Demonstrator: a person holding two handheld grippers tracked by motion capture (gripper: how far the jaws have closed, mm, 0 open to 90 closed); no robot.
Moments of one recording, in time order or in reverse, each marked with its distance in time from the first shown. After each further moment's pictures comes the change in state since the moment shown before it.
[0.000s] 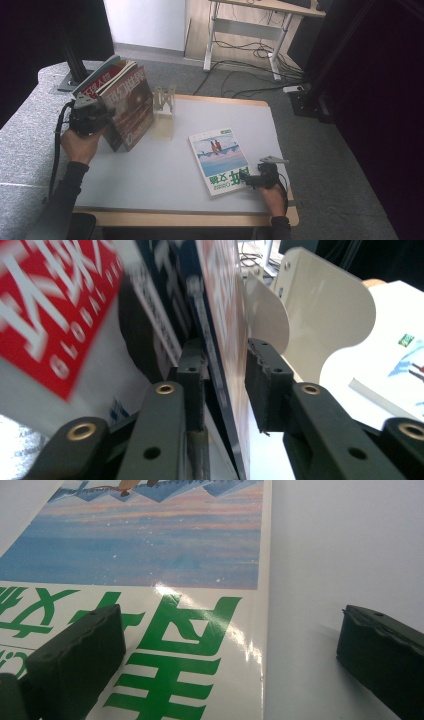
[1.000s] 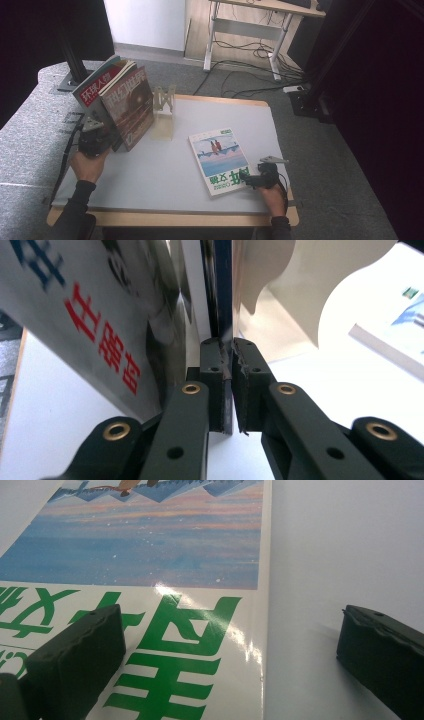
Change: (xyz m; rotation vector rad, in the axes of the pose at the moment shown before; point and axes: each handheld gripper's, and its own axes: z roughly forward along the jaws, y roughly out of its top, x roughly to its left) left arm -0.005 -0.070 0.026 0.075 -0.050 -0.064; right arm 0.000 0.000 0.000 0.000 0.001 0.004
